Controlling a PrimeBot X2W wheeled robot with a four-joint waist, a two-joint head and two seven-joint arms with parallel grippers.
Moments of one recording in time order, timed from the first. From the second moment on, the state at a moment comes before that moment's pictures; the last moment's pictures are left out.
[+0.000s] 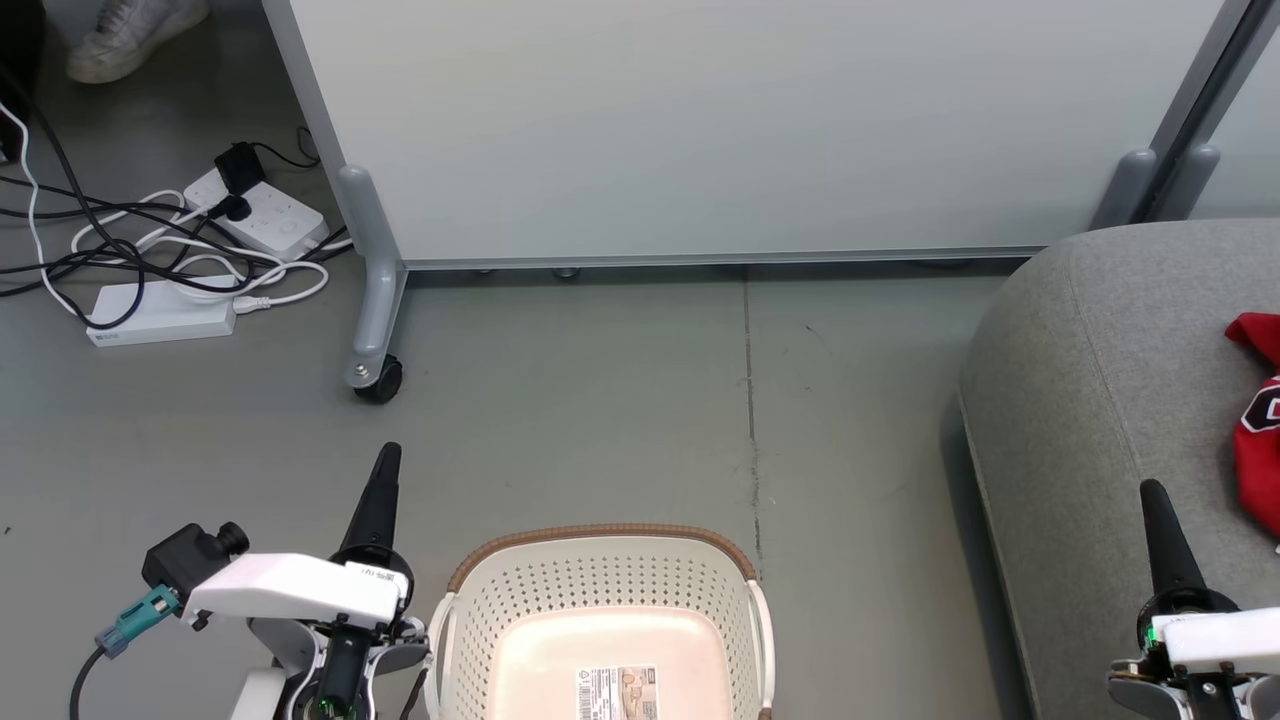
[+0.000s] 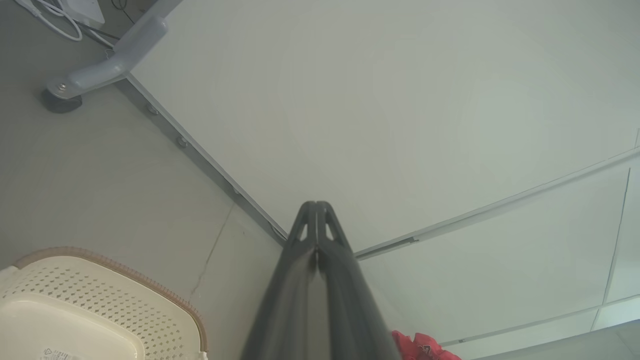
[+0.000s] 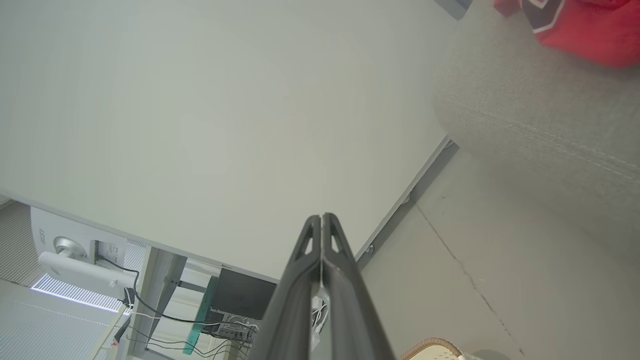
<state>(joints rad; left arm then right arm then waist) -0.17 0.07 -0.15 0.33 -1.23 -0.06 -0.03 -0.02 -0.08 -0.10 0.17 1.19 0.13 -0.04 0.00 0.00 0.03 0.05</state>
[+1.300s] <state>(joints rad) -0.23 0.08 -0.09 0.36 -1.55 -0.10 0.05 0.01 -0.10 -0.14 0.13 1.55 0.13 0.00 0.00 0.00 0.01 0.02</state>
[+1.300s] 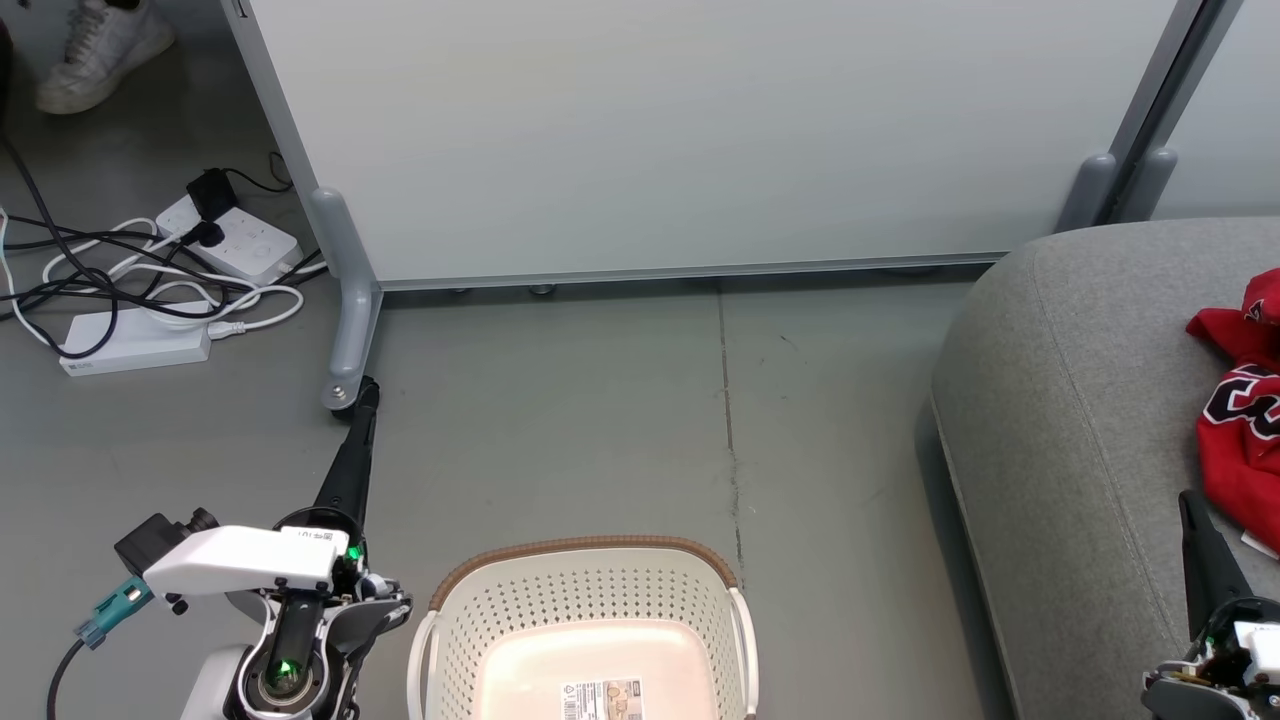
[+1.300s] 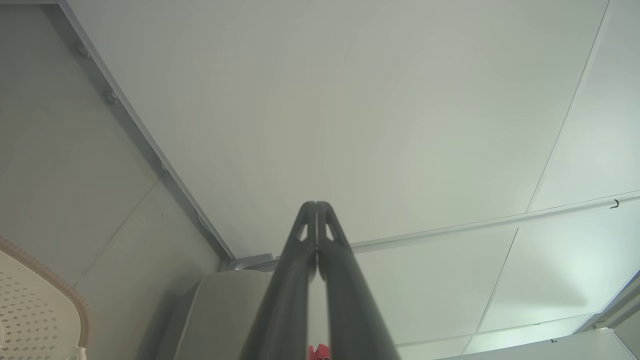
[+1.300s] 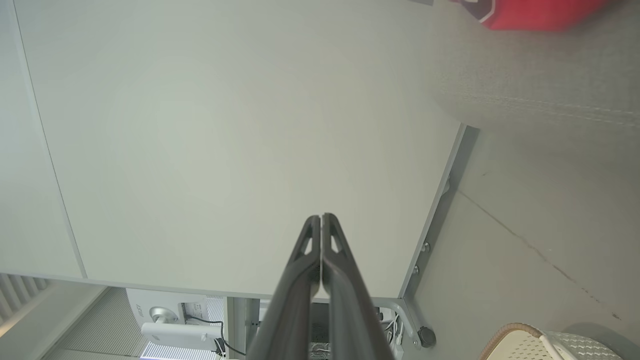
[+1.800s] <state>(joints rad) -0.24 0.08 -0.08 0.37 -1.64 -0.11 0.08 0.02 -0.11 -0.14 0.12 1.67 0.13 0.01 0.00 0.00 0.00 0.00</state>
